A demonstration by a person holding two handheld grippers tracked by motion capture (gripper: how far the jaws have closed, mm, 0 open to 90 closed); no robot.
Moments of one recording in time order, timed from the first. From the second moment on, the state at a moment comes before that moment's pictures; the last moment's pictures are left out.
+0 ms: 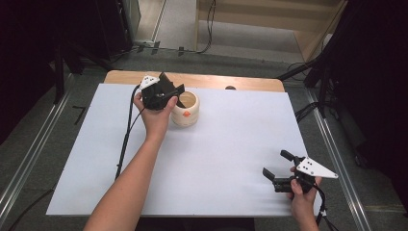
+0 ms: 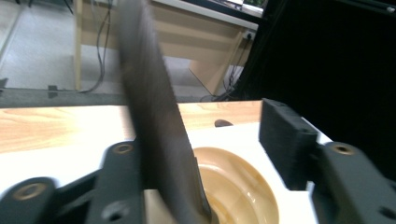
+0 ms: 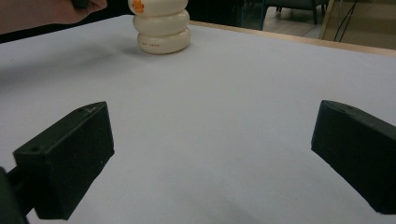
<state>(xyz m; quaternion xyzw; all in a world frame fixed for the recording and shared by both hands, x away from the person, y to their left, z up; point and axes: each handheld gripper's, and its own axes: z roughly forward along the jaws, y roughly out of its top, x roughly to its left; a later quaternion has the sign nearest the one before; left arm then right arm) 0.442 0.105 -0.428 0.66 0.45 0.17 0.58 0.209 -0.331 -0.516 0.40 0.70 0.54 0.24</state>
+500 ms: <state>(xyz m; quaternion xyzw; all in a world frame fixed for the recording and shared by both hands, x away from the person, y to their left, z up) 0.434 0.112 -0.426 0.69 0.42 0.17 0.57 0.209 -0.331 -0.516 0.40 0.70 0.54 0.24</state>
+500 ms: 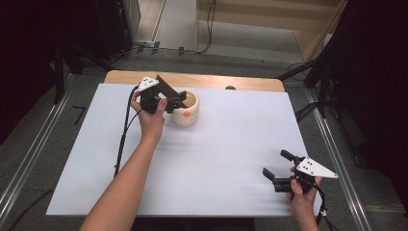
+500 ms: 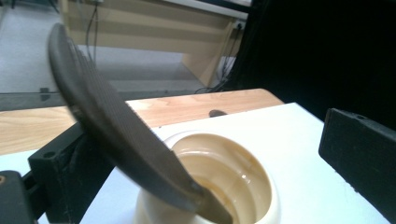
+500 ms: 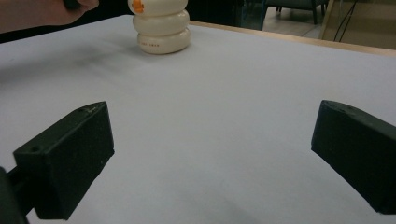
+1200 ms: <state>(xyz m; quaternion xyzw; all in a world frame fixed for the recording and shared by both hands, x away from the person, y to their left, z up) 0.411 0.134 -0.429 0.71 0.39 0.18 0.56 0.209 -0.330 -0.516 0.40 0.70 0.54 0.24</state>
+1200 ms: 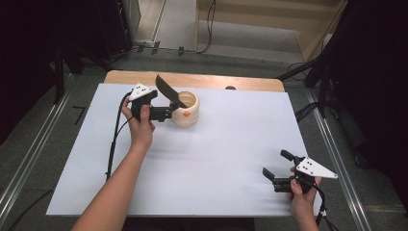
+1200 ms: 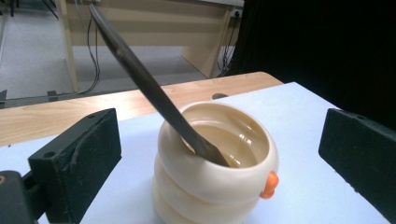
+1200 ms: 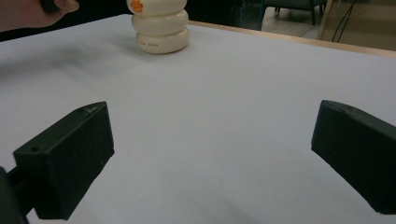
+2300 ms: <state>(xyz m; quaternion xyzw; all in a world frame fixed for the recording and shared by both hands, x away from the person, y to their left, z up) 0.356 0.162 -0.427 0.71 0.37 0.20 0.56 0.209 -0.329 -0.516 0.40 0.70 0.54 0.24</state>
